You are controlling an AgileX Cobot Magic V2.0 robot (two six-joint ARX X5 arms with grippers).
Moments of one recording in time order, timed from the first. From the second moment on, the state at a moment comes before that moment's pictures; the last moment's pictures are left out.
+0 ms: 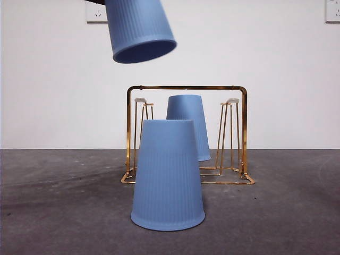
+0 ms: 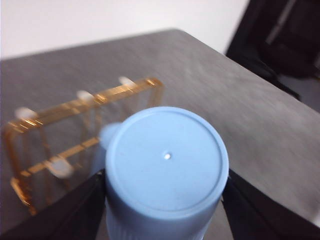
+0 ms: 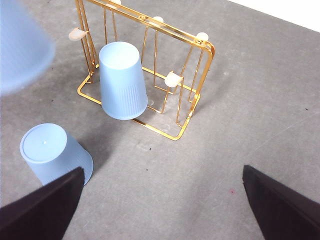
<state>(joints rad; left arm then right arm) -0.64 1.03 0.98 -0.29 0.24 -0.13 0.83 0.79 1.08 -0.93 0.34 0.22</state>
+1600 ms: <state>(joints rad) -0.81 1.32 0.98 -0.36 0.16 -0.07 0.83 0.79 1.08 -0.93 0.34 0.22</state>
